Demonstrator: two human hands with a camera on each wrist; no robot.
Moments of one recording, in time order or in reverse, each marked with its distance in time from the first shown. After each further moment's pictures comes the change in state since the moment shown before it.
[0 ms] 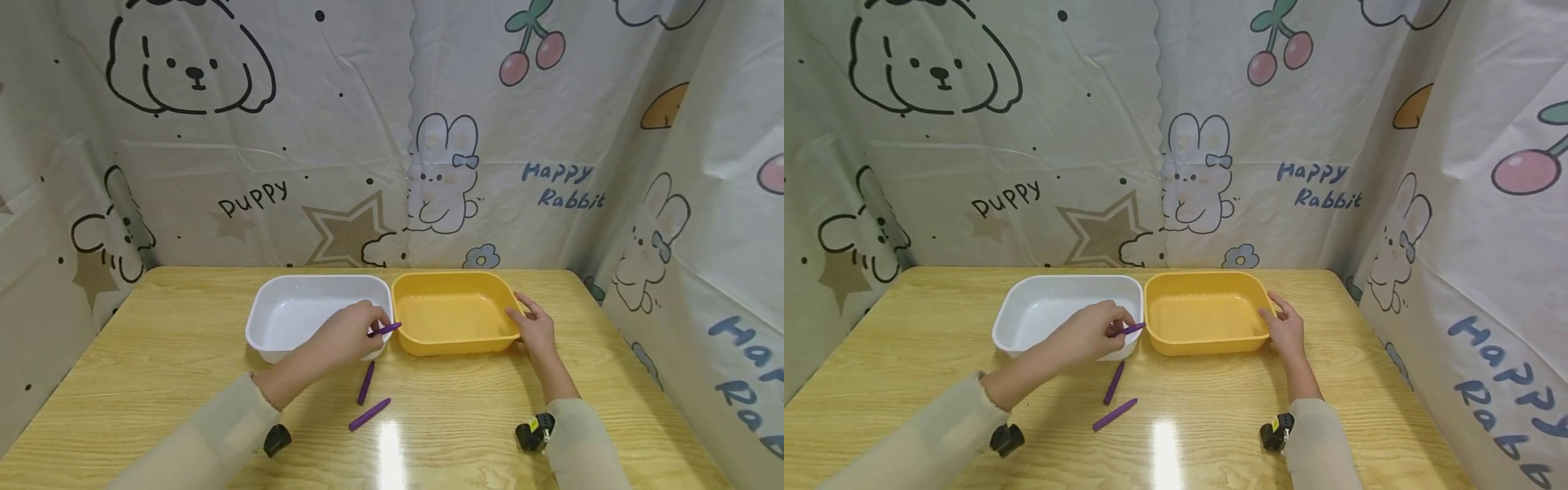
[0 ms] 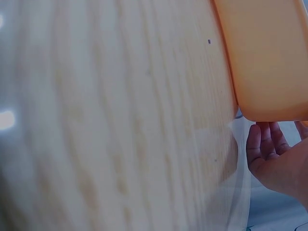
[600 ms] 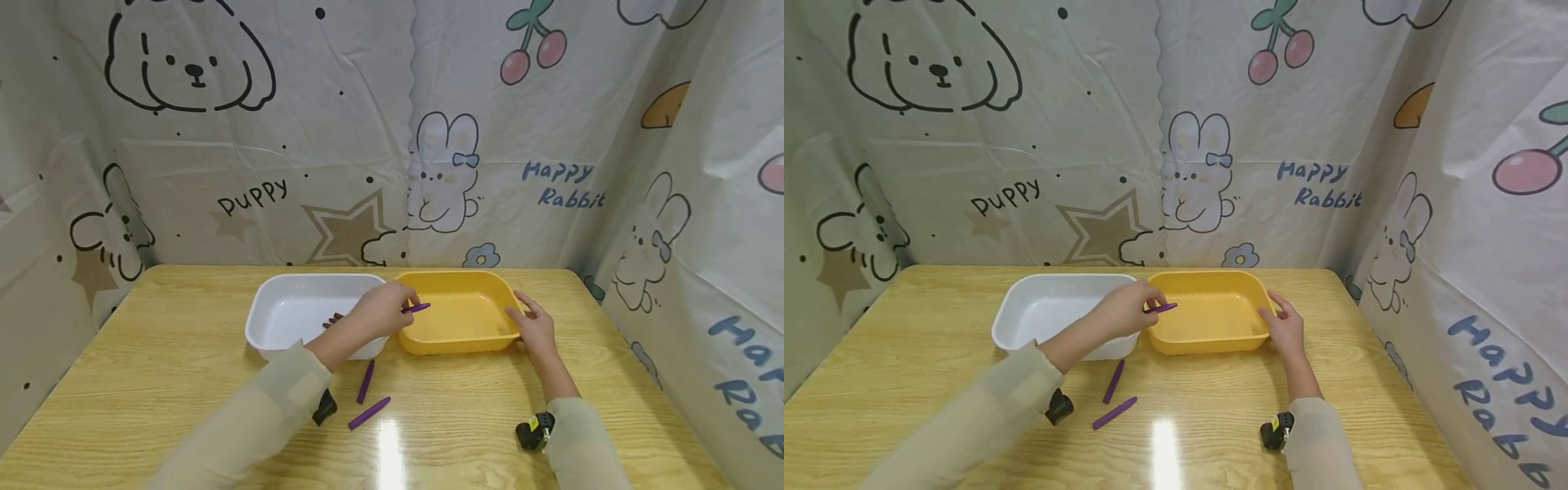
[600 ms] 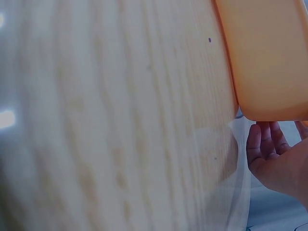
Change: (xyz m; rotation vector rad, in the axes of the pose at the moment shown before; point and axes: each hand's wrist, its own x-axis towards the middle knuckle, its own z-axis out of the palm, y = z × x) left_hand 0.055 0.018 0.010 0.069 -0.055 0.045; right_hand -0.003 0.001 0.000 0.016 -0.012 -0.037
